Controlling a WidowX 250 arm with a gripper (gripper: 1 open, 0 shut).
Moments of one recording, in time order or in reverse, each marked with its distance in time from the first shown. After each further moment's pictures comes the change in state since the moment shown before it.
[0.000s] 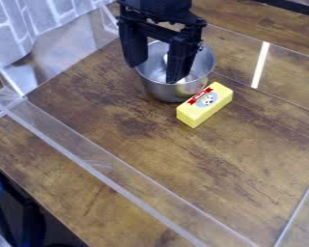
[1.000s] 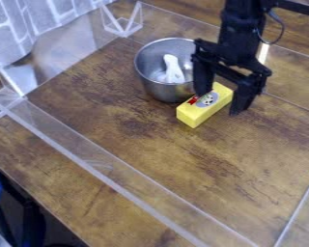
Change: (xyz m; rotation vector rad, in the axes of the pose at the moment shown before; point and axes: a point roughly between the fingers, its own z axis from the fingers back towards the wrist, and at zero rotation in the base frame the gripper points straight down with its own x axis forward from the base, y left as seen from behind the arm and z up) arm 0.078 -0.043 -0.075 0.043 0.036 -0.132
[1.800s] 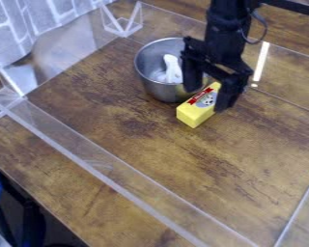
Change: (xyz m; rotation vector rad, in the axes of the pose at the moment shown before) arm -0.002 0.020 -0.003 0.024 -0.016 -0.043
